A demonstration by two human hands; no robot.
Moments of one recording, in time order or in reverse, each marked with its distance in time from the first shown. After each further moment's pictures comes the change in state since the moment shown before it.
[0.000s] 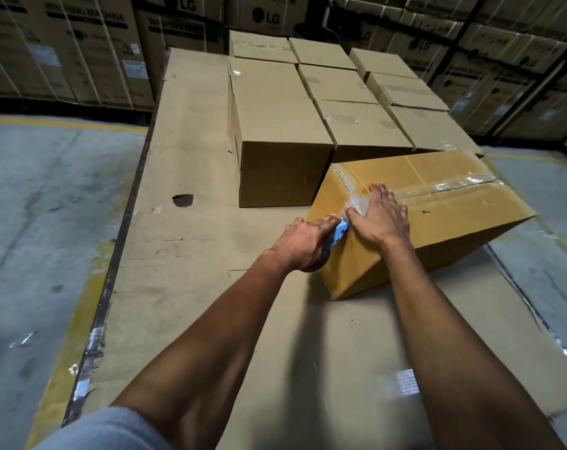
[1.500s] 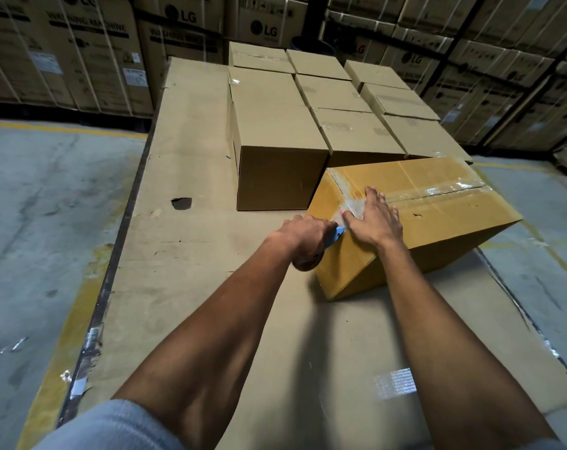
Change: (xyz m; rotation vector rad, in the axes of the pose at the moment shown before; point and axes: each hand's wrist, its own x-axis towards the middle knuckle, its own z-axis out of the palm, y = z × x) left_hand 0.008 0.021 -0.038 0.063 -0.188 -0.119; right_hand -0.003 0.003 -0.003 0.079 -0.016 -0.018
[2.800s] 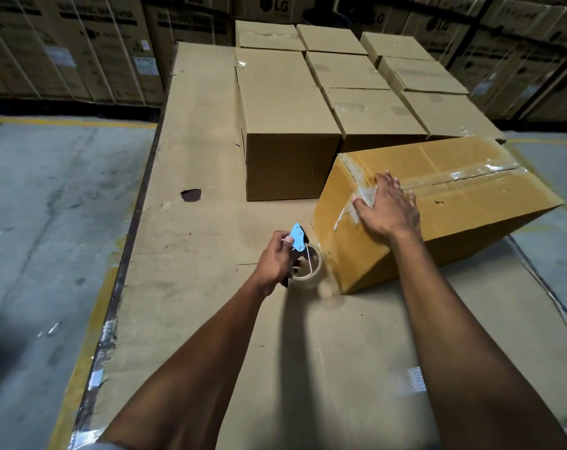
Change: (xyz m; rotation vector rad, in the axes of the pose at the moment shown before) left_hand -0.040 -0.051 0.107 -1.295 0.356 -0.362; right_hand 0.008 -0.001 0.003 -0.061 0.013 -0.043
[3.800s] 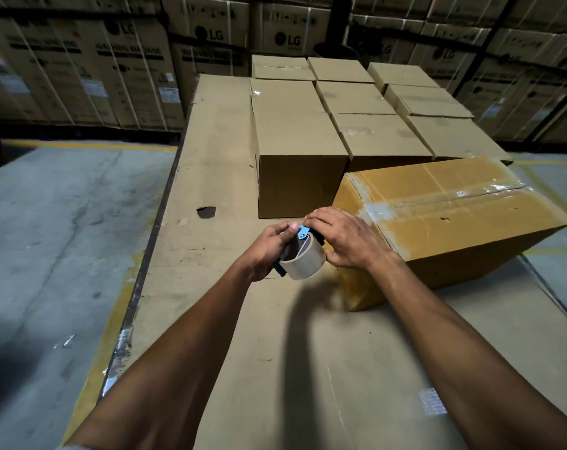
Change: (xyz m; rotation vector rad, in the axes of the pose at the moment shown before) left_hand -0.006 0.076 -0.046 -0.012 -0.176 0.060; right_hand -0.027 -0.054 0.011 -0.125 0.108 -0.995
